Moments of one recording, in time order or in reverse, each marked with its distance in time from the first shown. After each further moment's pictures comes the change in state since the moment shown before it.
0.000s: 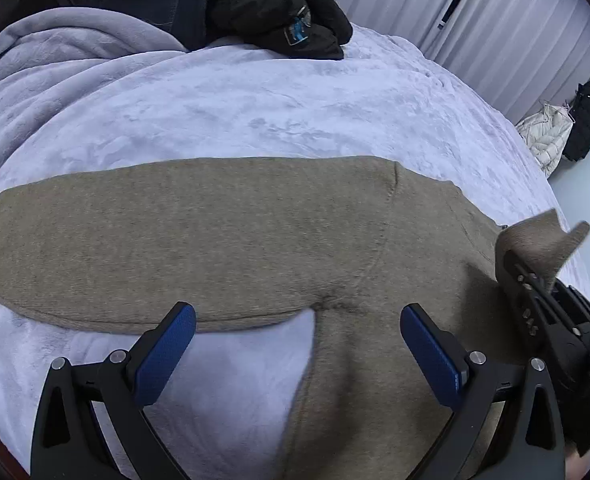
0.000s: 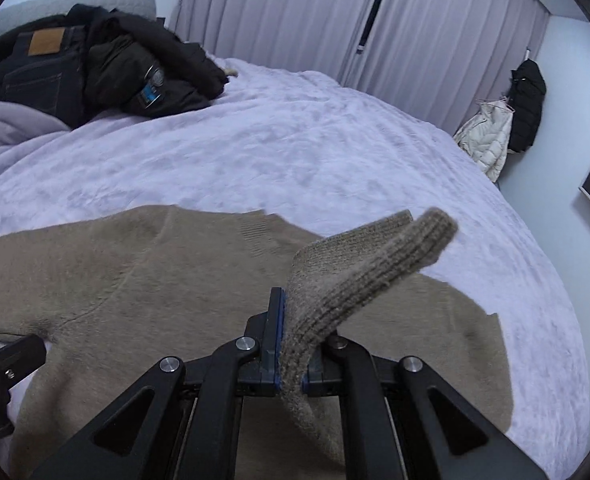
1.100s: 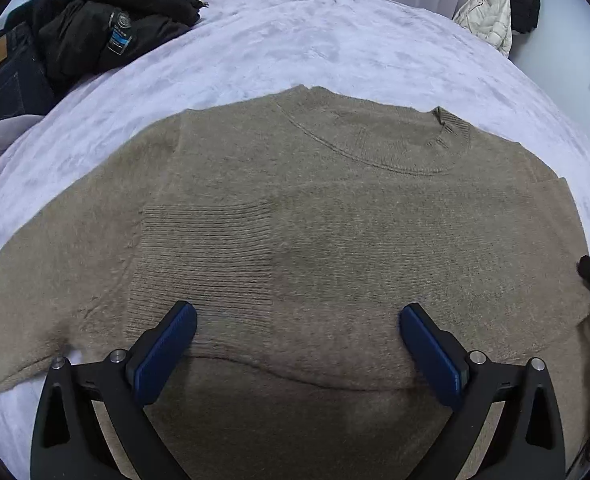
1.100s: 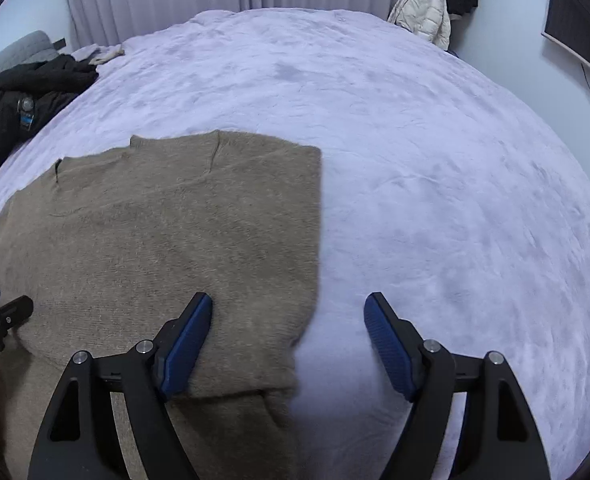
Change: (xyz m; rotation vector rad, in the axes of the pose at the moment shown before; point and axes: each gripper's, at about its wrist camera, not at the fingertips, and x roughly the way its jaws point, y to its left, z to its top) left arm 0.070 -0.176 -0.033 0.411 0.087 0.055; right arm 0.025 -0.252 -0.117 0.357 0.209 0.022
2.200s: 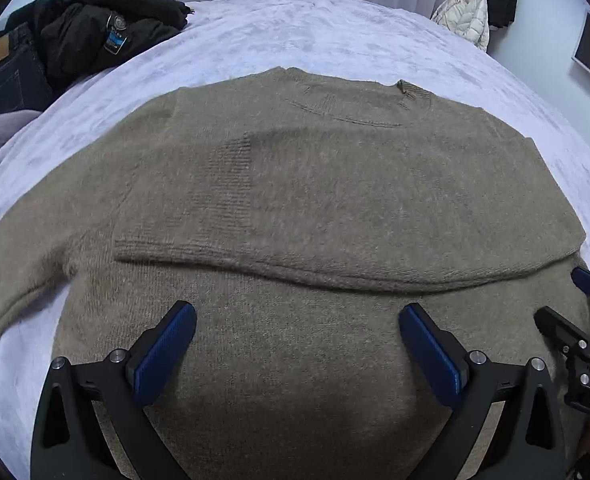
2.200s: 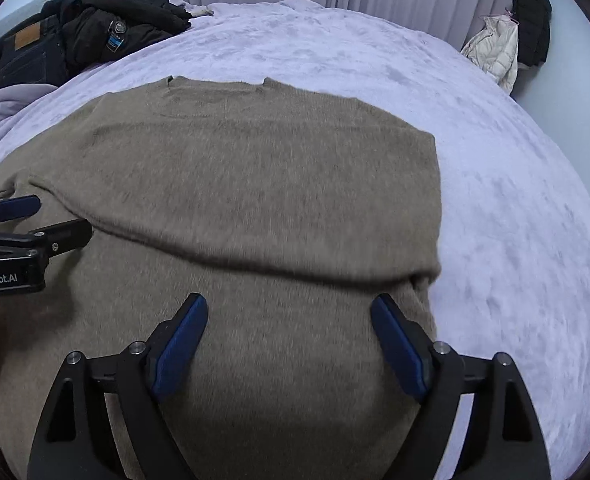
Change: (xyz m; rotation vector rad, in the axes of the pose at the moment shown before) left arm -0.013 0.000 -0.053 0.024 -0.039 -0.081; right arm -0.026 0.081 -0.066 -0.263 0.030 0.104
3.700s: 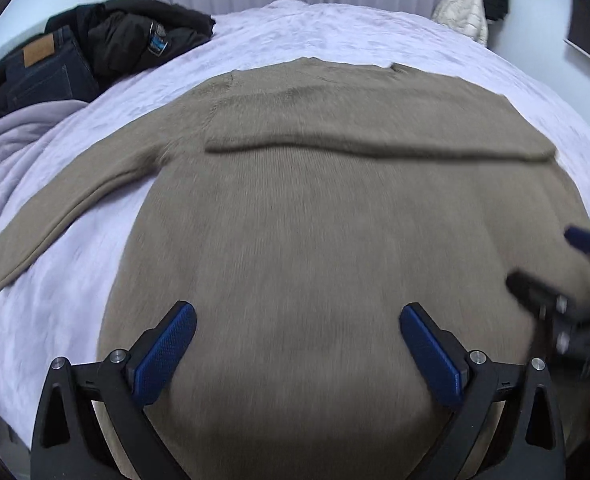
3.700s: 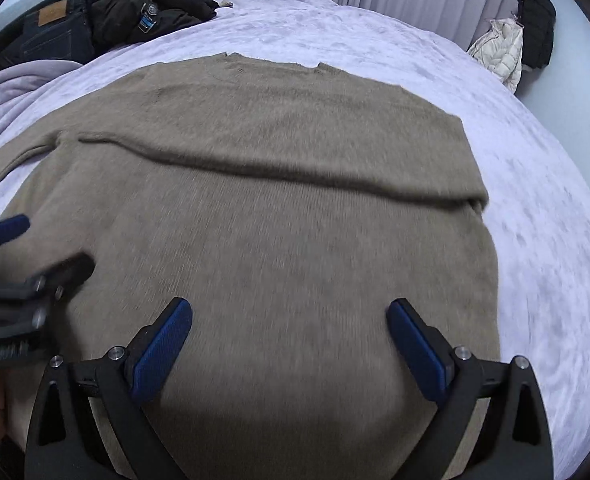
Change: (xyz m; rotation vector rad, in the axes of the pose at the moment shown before) left arm -0.075 0.009 -0.105 0.073 -0.041 0.098; right arm -0.024 0.058 -0.038 -0.025 0.014 0.002
